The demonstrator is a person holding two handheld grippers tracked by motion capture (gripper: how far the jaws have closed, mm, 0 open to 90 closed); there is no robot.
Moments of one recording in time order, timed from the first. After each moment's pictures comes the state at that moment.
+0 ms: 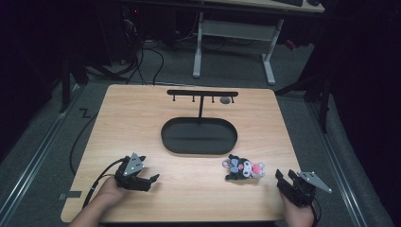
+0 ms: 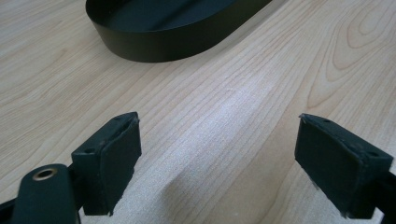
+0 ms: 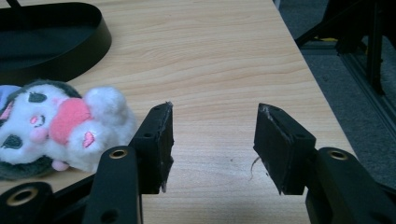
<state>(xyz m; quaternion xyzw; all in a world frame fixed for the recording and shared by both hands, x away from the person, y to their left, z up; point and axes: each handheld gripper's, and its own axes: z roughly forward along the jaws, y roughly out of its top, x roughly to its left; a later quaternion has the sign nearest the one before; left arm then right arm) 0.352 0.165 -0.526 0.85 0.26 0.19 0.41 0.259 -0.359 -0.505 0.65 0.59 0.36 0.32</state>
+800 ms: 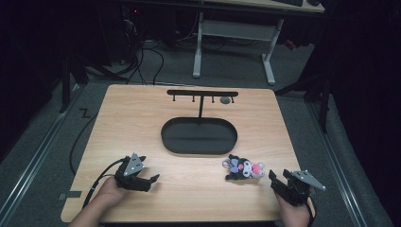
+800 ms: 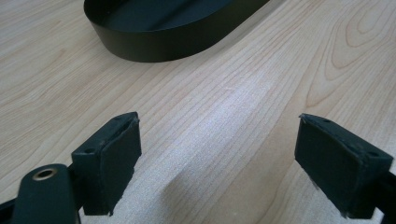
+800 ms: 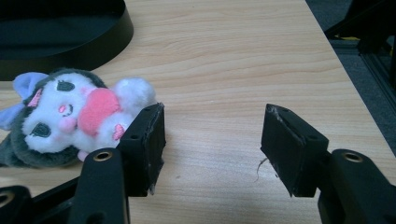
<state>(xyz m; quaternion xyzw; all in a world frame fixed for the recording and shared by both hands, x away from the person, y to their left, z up) 0.352 0.165 -0.526 0.85 0.26 0.19 0.41 0.264 -0.348 -0.508 0.63 0.62 0.36 0.30</state>
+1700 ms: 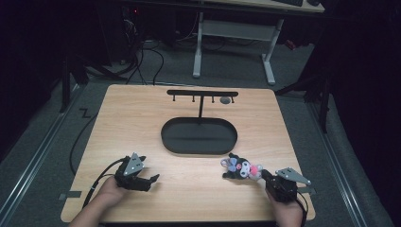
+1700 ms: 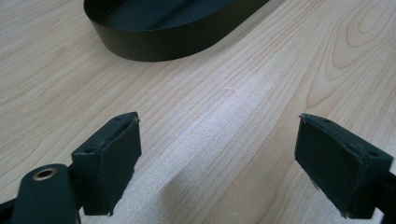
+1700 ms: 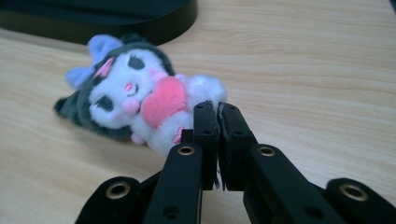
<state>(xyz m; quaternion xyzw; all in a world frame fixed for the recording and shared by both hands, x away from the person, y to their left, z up) 0.353 0.165 -0.526 0.86 0.26 0.18 0.41 0.270 -0.319 -0.506 0.56 0.70 0.36 0.27</state>
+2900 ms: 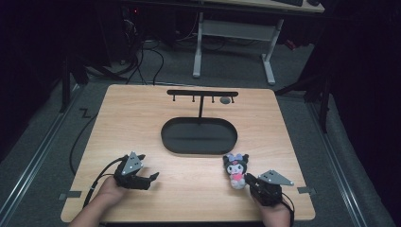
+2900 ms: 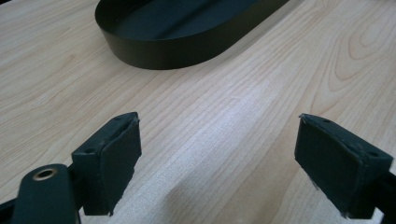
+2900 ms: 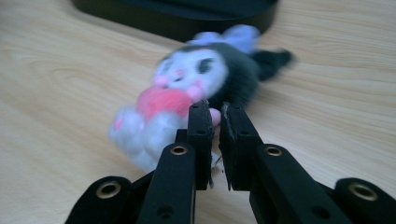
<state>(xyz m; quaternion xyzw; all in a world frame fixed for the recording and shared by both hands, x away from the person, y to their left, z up) 0.355 0.169 -0.524 0.84 0.27 0.19 0.42 0.268 -0.275 -0.506 0.49 0.75 0.38 0.24</state>
